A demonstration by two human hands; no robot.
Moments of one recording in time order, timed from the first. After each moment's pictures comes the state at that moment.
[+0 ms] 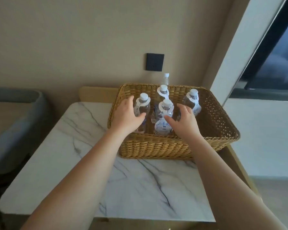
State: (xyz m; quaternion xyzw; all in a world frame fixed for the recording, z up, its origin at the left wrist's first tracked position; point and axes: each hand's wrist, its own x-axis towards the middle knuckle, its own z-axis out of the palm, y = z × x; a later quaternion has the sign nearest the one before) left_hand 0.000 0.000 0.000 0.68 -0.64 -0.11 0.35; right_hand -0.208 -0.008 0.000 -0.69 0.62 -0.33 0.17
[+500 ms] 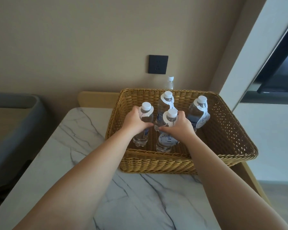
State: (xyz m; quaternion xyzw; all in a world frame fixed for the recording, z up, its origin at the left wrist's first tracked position) left_hand -0.004 -0.088 -0.034 0.69 -0.58 -0.28 0.34; right_hand -0.189 -0.085 -0.027 -0.65 0.66 -0.25 0.27
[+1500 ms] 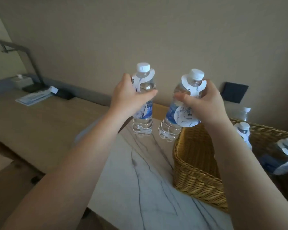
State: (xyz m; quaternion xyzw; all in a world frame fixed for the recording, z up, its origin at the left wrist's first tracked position) left_hand 0.174 0.054 0.128 0.72 -0.44 -0.04 0.53; right_hand -0.020 -0.023 0.132 -0.71 0.37 -0.46 0.38
